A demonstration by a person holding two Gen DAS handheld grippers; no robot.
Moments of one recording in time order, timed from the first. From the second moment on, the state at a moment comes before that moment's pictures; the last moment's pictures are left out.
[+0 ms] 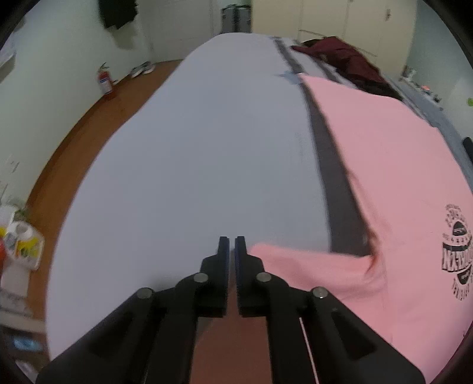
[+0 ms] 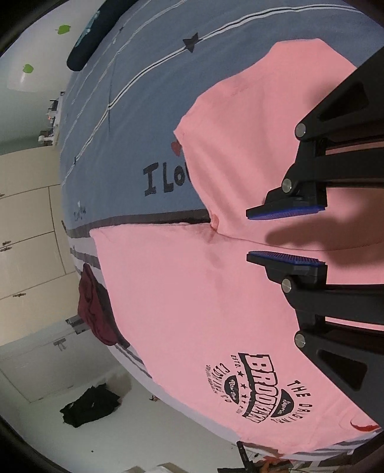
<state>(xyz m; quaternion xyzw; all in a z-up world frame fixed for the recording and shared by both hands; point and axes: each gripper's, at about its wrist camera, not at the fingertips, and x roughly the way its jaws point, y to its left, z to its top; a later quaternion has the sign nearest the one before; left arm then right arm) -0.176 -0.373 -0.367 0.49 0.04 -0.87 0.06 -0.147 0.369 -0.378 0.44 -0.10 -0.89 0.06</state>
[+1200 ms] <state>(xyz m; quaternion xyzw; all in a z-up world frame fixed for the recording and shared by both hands) -0.020 -0.424 -0.365 0.50 0.04 -0.86 0.09 -0.114 0.351 -0.379 0.46 -0.10 -0.88 0.09</state>
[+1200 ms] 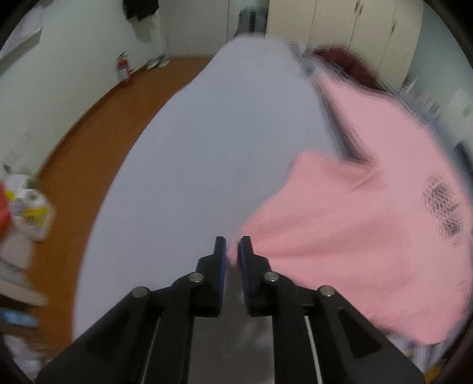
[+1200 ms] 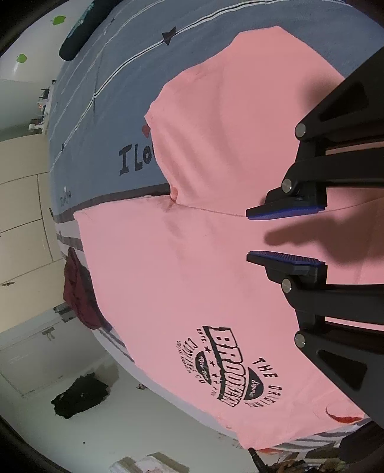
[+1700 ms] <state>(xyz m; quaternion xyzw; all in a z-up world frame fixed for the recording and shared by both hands) -0.029 -0.326 -0.351 0.47 0.03 -0.88 0.01 -0.107 0.328 -0.376 0.45 -0.11 -0.87 0.13</state>
